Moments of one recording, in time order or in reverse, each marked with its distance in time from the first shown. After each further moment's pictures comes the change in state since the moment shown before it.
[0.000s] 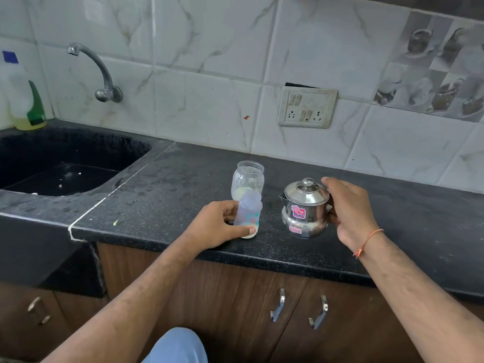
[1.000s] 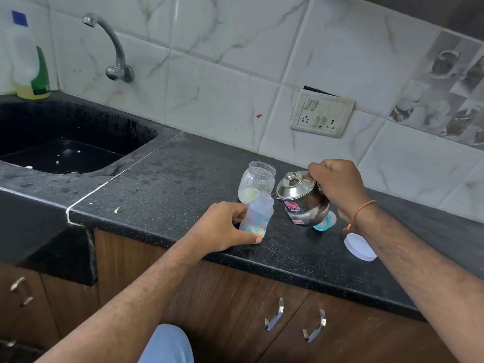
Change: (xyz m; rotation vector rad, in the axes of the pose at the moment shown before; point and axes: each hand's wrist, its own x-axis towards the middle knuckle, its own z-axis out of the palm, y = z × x) left_hand 0.004 -0.011 0.002 0.041 0.012 0.005; right_hand 0.046 -0.033 0.050 -0.634 -0.099 -0.377
